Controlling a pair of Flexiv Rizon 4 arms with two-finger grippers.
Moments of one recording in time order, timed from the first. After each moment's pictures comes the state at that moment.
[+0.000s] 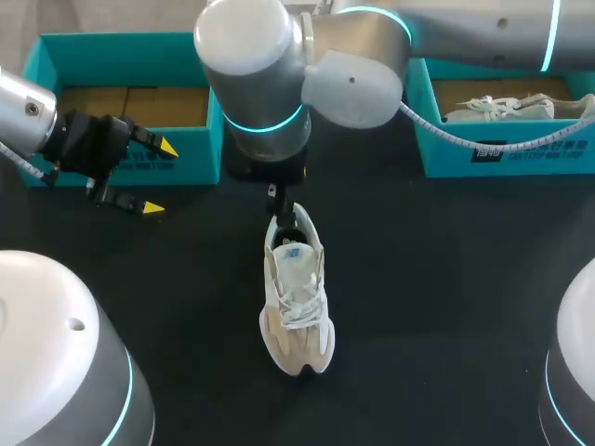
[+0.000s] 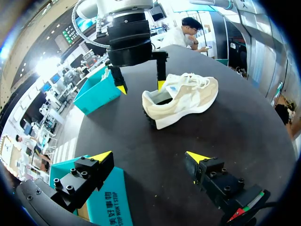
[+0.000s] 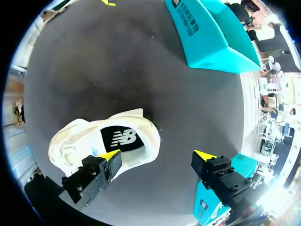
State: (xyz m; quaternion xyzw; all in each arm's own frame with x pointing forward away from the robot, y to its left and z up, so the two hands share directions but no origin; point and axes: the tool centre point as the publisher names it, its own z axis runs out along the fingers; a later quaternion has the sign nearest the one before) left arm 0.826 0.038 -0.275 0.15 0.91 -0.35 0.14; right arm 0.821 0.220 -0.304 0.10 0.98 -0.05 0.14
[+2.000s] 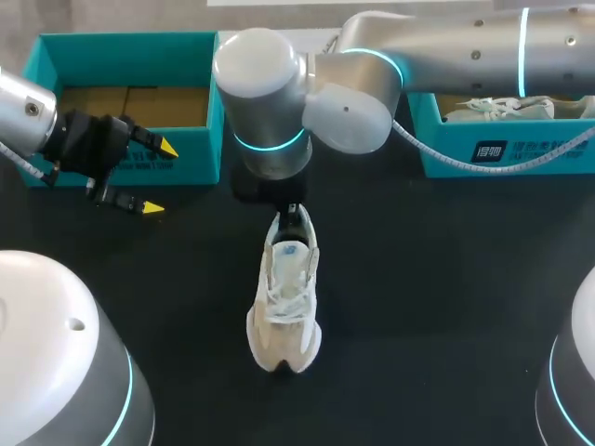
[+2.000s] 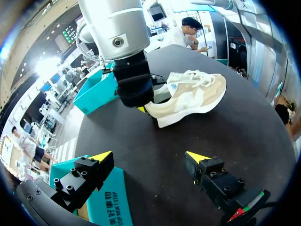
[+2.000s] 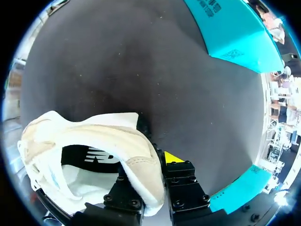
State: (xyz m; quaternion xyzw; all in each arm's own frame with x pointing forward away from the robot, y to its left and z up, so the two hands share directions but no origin) left arm 0.826 0.038 -0.275 0.15 0.91 -0.35 0.14; right arm 0.836 0.221 -0.376 0.08 0.99 -0.05 0.09
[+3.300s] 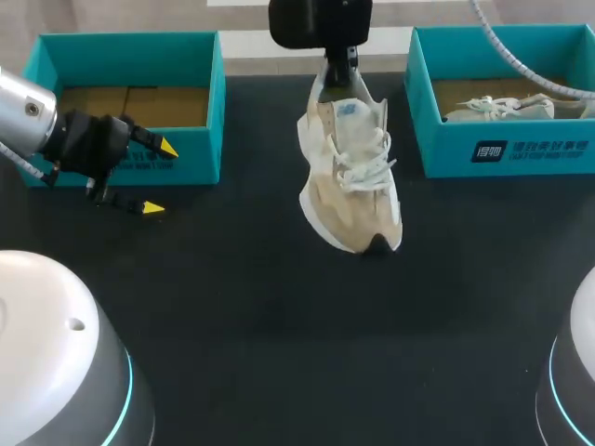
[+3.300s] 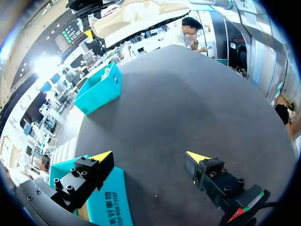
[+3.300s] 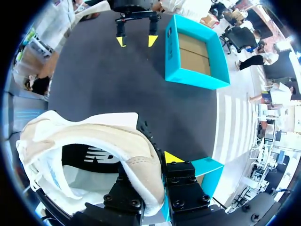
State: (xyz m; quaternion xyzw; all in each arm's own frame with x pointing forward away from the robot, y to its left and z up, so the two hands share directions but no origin) left arm 0.826 0.038 -0.275 0.15 0.91 -0.35 0.14; right arm 0.862 0.158 -0.114 -0.01 0.99 0.00 0.13
